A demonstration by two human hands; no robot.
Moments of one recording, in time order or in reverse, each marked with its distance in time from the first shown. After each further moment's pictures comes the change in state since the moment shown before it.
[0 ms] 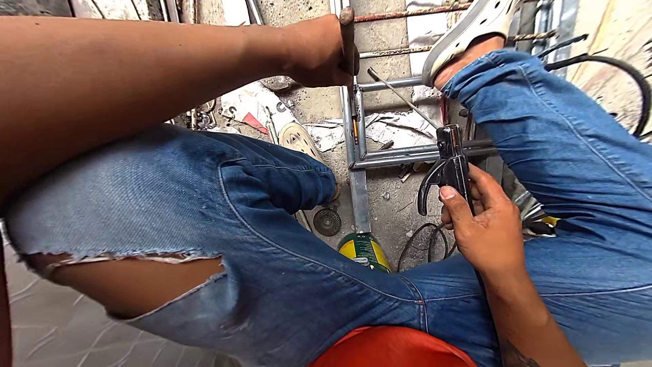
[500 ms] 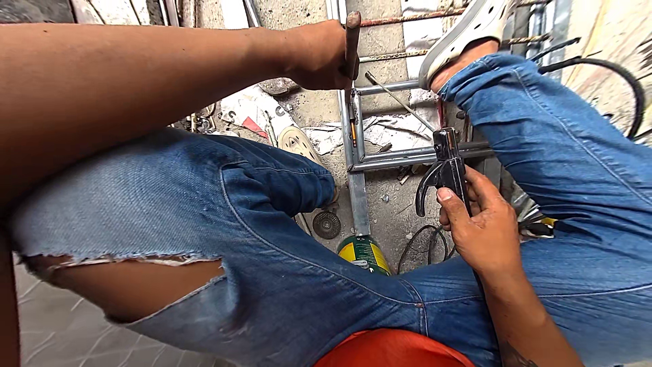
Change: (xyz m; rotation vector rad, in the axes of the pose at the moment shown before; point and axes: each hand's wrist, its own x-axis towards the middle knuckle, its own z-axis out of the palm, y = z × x) left_hand 0.008 0.001 -0.003 0.015 -0.016 0.005; right_hand 0.001 0.003 0.000 -0.012 0.012 0.005
